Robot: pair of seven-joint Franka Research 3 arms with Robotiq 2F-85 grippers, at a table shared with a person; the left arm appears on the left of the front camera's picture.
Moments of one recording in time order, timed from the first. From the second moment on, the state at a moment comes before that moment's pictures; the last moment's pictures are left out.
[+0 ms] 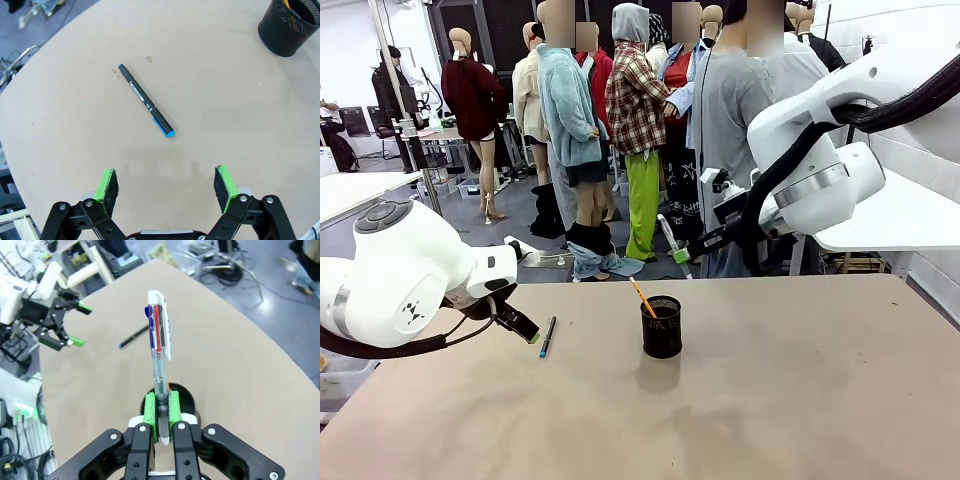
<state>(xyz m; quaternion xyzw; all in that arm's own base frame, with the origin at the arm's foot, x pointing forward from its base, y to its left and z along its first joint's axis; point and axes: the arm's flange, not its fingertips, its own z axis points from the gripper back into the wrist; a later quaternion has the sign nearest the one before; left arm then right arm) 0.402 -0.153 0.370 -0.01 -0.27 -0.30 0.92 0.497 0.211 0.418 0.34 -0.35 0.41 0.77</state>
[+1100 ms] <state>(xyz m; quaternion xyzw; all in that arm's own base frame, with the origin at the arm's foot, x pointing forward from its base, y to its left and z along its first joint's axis) 0.402 -0.153 0.370 -0.01 -0.27 -0.30 0.92 0.520 0.251 0.360 0.35 -0.33 0.46 0.74</state>
